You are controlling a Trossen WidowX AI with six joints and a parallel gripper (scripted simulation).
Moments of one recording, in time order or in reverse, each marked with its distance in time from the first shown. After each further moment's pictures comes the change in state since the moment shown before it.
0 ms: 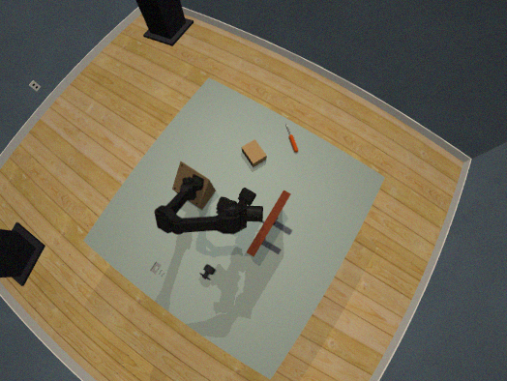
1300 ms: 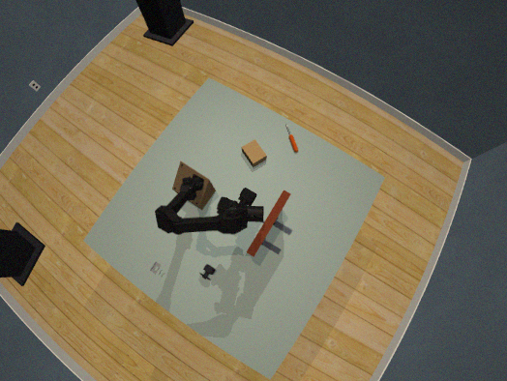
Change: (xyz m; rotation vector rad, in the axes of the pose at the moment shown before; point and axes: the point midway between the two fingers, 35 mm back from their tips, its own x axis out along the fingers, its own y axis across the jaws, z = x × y) arm 0.000 -0.001 -0.002 0.000 0.000 -0.002
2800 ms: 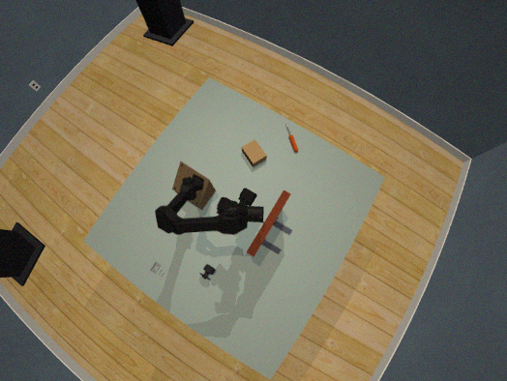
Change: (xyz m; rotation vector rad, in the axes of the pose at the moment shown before) arm 0.000 0.001 0.000 0.003 -0.002 0.002
